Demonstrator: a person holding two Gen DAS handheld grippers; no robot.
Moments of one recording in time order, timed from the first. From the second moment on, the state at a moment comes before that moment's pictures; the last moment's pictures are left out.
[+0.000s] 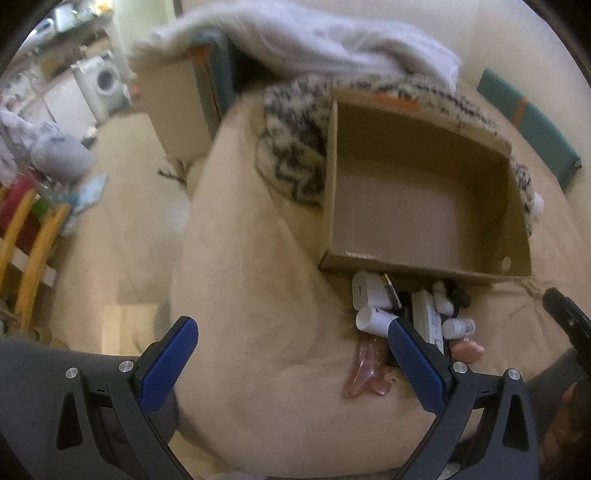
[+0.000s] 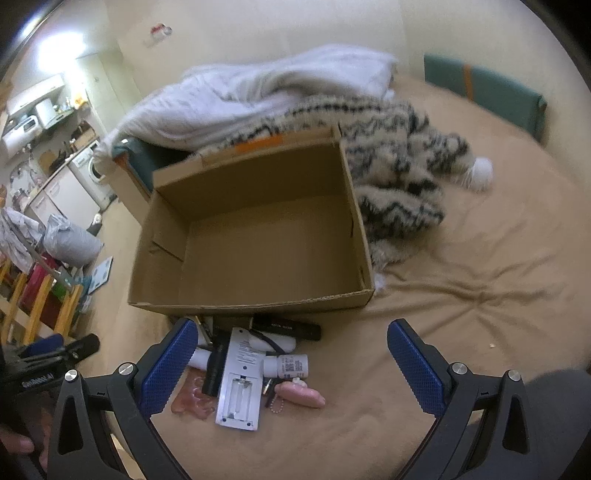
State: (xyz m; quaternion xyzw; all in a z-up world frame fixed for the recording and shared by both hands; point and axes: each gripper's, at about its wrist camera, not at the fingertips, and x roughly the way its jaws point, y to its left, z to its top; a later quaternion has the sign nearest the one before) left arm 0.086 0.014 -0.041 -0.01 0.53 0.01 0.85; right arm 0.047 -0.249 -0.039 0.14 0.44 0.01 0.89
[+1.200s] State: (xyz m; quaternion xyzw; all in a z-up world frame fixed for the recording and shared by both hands) left arm 0.121 -0.080 -0.190 0.01 0.69 -0.04 0.72; right arm 0.081 -0.237 -0.164 0.22 0.65 0.01 0.72
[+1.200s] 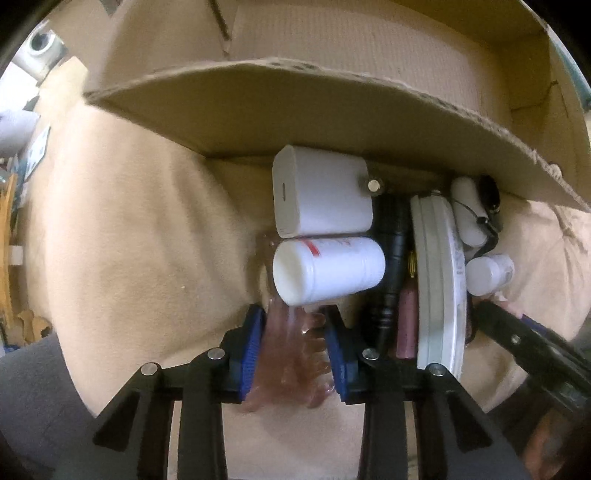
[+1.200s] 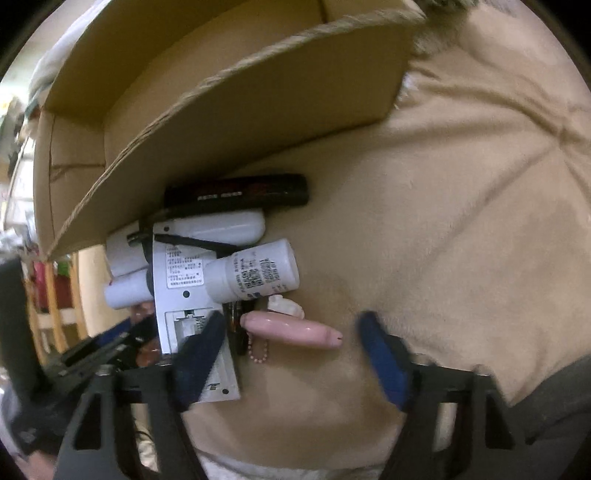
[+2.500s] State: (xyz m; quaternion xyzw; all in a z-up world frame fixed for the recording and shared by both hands) left arm 0.130 -0.026 -0.011 -0.04 0.51 -0.06 0.85; right arm 0.102 -0.264 -0.034 0.18 0.45 0.07 0.87
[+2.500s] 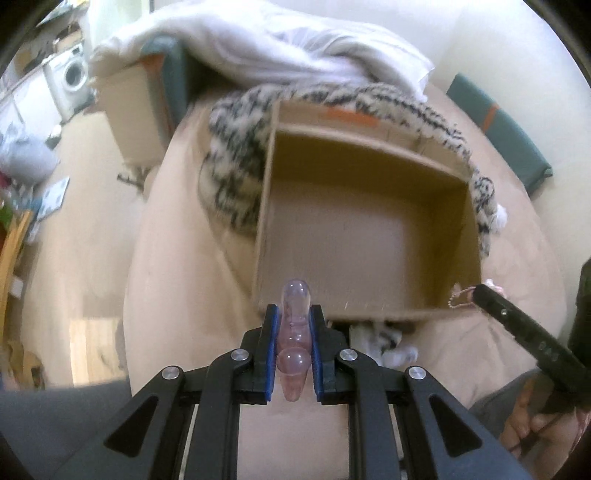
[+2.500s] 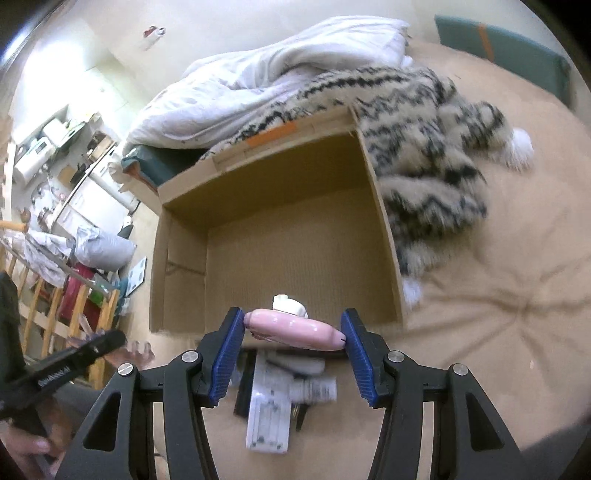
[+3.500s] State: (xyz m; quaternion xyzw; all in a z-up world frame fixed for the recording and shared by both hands) left arm 0.214 -0.076 -0.078 0.04 0.52 -0.08 0.85; right arm 0.166 -0.225 -0.108 0.09 0.55 0.09 0.83
